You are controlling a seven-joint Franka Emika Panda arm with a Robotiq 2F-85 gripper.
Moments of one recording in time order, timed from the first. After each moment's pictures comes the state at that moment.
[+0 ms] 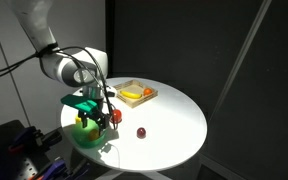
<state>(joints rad) -0.07 0.15 -0.14 -2.68 -0.23 2.65 -0.16</state>
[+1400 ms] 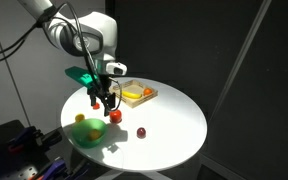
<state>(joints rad) -0.11 -0.13 -0.16 -2.62 -0.10 2.38 -0.09</state>
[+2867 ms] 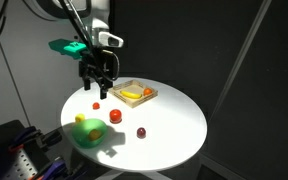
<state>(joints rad) -0.15 -0.41 -0.15 -2.63 -0.16 2.15 -0.15</state>
